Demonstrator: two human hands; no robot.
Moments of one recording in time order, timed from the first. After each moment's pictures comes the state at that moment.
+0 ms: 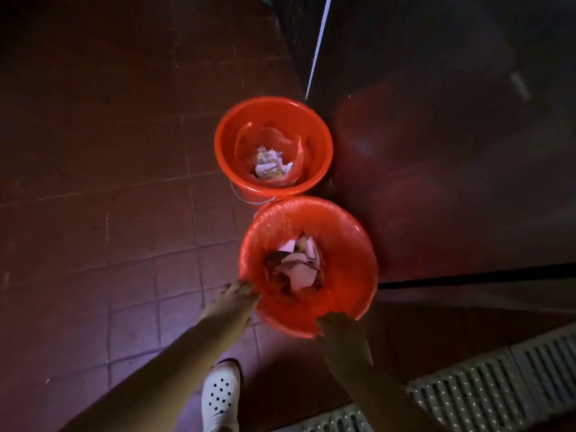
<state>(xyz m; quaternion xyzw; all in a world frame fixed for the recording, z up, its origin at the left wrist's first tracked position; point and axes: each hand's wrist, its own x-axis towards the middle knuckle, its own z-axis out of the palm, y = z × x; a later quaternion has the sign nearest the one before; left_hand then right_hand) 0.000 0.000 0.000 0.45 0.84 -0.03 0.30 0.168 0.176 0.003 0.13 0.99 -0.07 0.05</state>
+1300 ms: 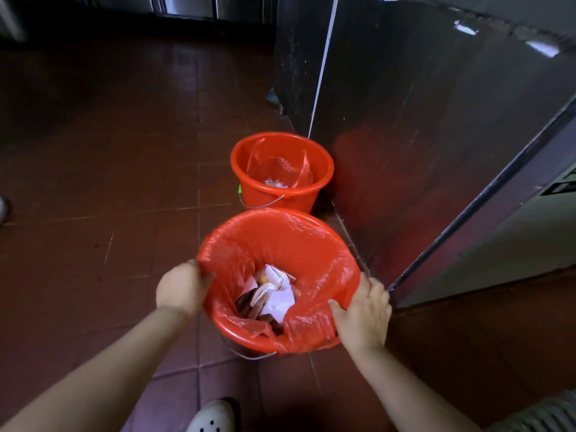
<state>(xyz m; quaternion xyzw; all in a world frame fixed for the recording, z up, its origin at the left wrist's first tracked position) 0.016 -0.094 -0.085 0.14 0.98 0.16 0.05 0.205 0.138 -0.092 0.43 0.89 -0.11 -0.13</state>
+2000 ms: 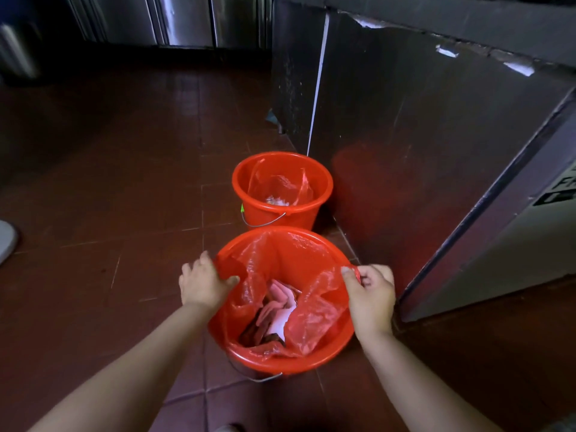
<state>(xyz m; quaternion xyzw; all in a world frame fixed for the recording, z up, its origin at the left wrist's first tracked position) -0.001 -0.055 -0.068 0.10 0.98 0.18 0.04 0.173 0.149 -0.043 0.38 0.75 -0.40 -0.37</state>
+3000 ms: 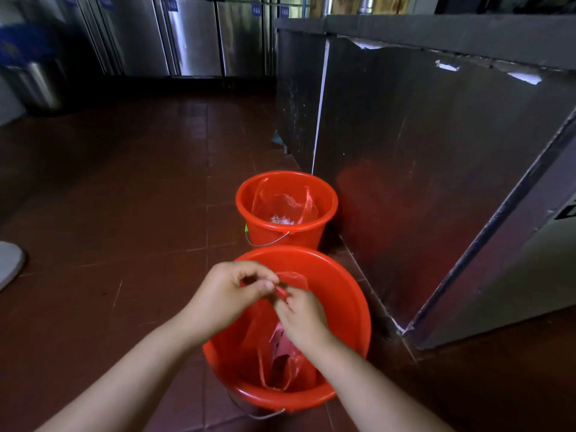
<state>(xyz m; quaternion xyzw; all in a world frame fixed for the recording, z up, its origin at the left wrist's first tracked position) 0.030 -0.042 0.008 0.40 0.75 0.51 0.07 0.108 0.094 -0.054 0.13 0.90 -0.39 -0.15</state>
